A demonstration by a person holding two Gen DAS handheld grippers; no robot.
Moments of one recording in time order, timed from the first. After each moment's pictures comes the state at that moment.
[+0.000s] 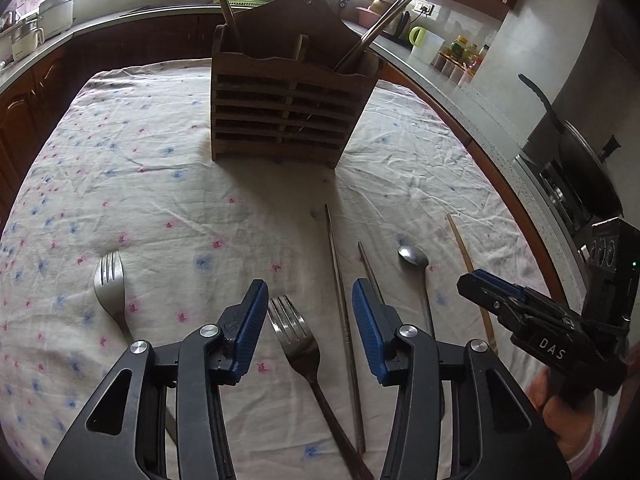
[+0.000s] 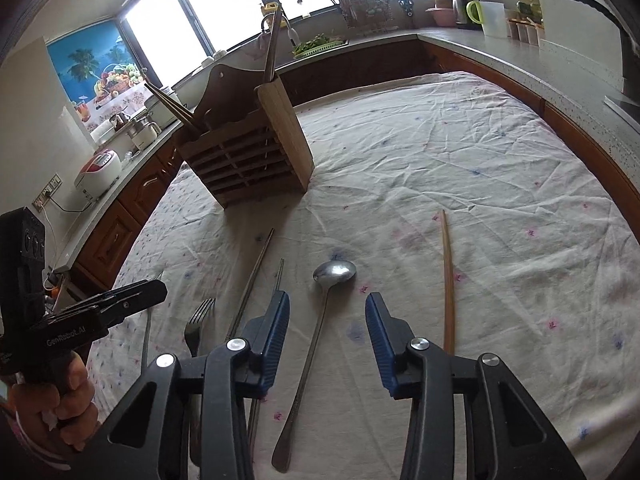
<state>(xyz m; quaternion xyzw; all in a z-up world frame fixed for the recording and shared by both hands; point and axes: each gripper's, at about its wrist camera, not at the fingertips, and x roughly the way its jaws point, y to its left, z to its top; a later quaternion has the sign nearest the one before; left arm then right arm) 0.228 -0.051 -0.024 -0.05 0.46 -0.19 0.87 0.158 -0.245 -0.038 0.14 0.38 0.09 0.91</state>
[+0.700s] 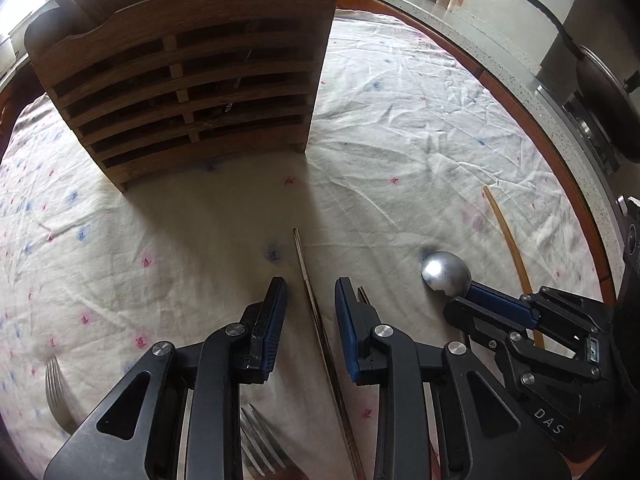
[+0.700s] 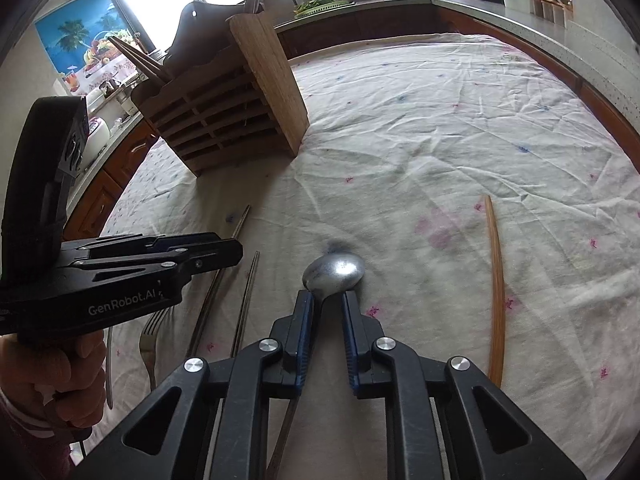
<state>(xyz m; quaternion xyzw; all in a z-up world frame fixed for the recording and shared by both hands) 0.306 -0.126 -0.066 0.07 0.52 -0.21 0.82 0.210 -0.236 -0.074 0.12 0.44 0.09 0.88</state>
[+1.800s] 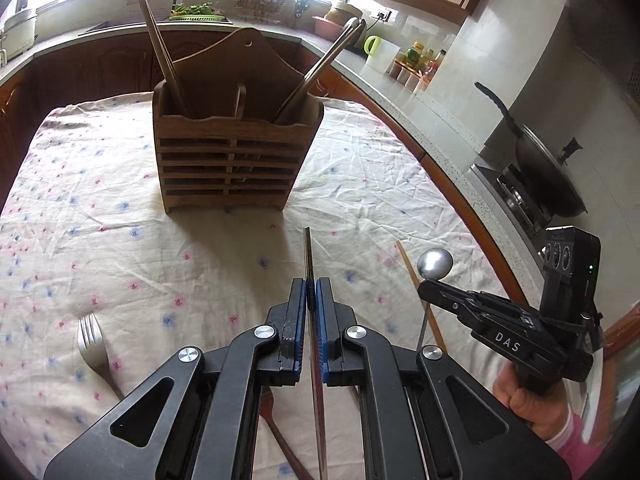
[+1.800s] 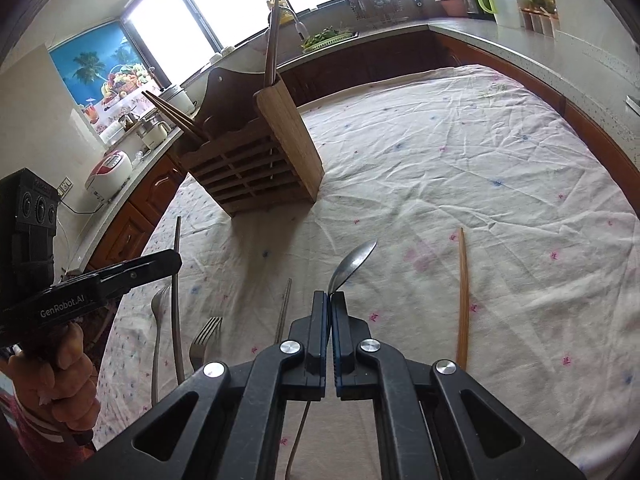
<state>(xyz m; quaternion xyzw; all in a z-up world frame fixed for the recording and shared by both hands) 0.237 -0.059 0.024 -0.06 0.43 -0.27 0.86 0.175 -0.257 -0.026 0.16 0.39 0.11 0.90</state>
